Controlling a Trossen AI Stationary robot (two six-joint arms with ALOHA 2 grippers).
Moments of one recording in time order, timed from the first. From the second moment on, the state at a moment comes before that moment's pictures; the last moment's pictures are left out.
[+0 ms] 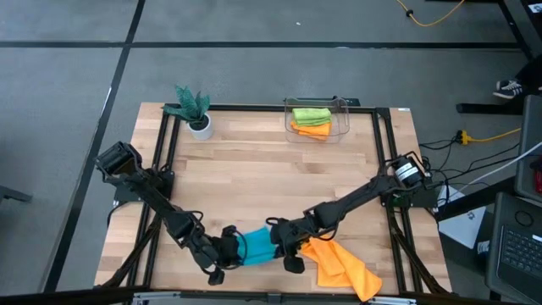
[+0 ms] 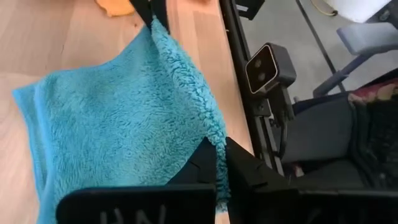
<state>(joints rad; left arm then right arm) -0.76 1.66 0.83 0.19 -0.28 -0.67 0.44 1.99 1.22 0.02 -0.21 0.54</state>
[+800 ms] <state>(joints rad) -0.68 1.67 0.76 0.11 -0.31 -0.99 0.41 1.99 1.23 -0.09 0.03 0.57</state>
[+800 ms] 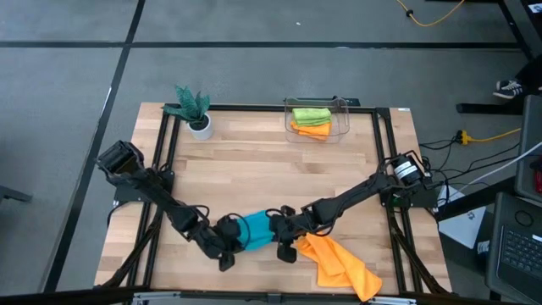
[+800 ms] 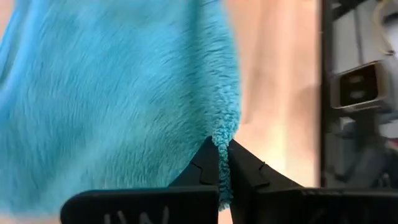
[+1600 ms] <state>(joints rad) -0.66 1.67 0.71 0.29 -0.20 -0.99 0.50 1.98 1.23 -0.01 -0.04 0.60</state>
